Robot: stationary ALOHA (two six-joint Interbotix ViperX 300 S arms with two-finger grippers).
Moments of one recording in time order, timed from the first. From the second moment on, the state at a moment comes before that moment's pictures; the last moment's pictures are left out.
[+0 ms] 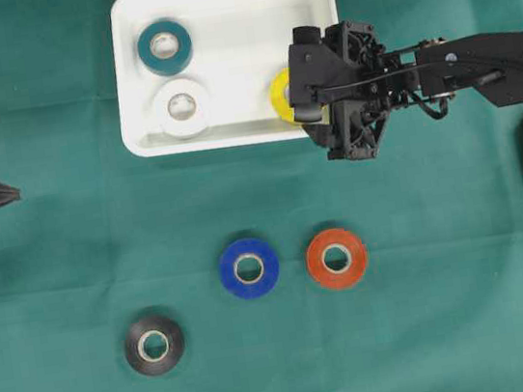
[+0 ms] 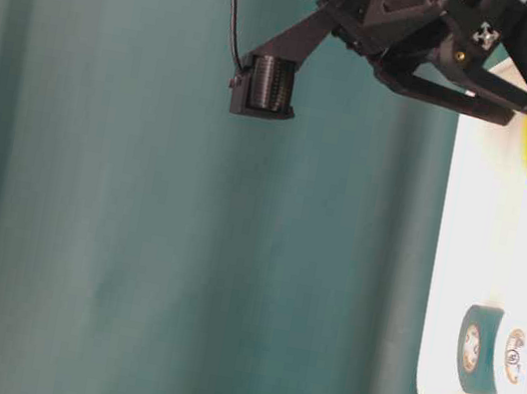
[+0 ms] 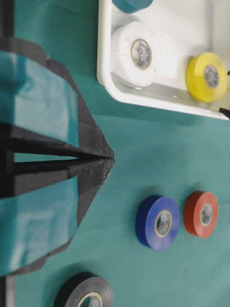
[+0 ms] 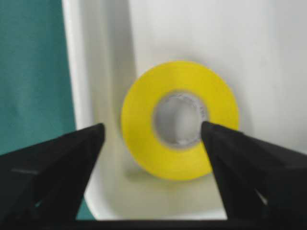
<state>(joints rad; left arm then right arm) 0.00 -1.37 1.50 -0.02 0.02 -0.01 -0.19 -0.02 0.72 -0.37 0.27 0.38</state>
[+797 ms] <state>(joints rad) 0.00 -1.37 1.50 -0.02 0.02 -0.01 -0.19 -0.50 1.10 -0.37 0.17 0.38</state>
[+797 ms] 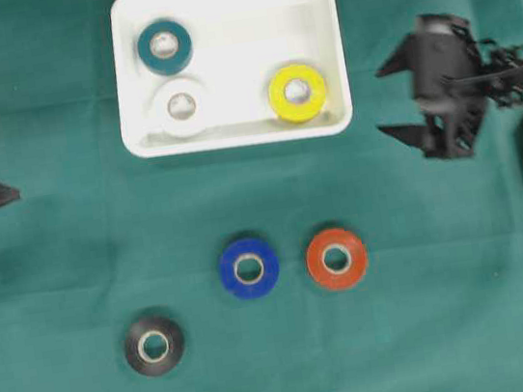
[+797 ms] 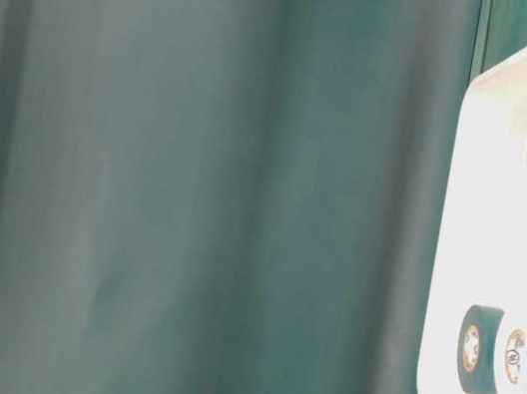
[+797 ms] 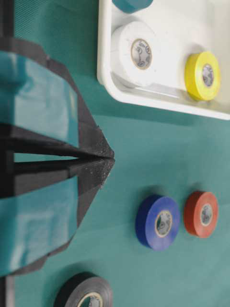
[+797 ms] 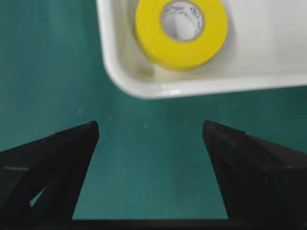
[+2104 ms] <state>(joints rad) 0.00 -1.37 1.50 -0.02 0.02 -0.01 0.04 -0.89 1.40 -0.37 0.06 0.40</state>
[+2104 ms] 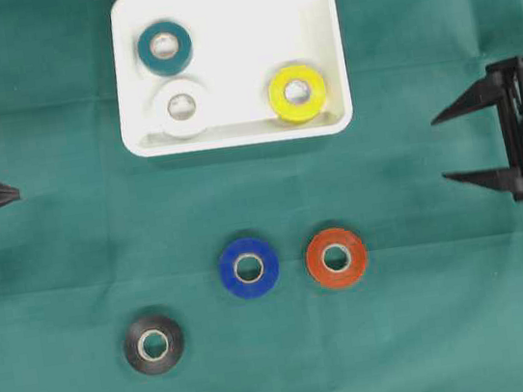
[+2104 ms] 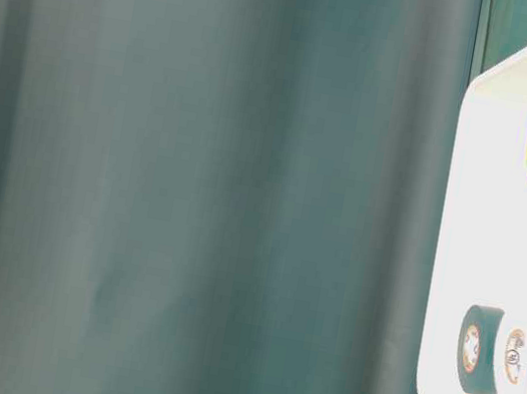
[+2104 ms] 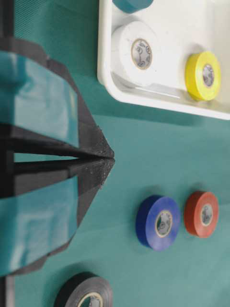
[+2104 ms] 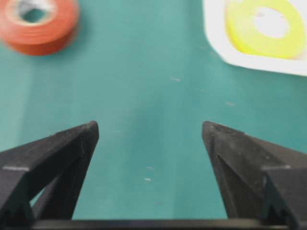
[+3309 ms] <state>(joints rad) 0.00 -1.37 1.53 -0.02 0.02 -0.01 0.16 -0.42 1.15 -0.37 -0.04 0.39</state>
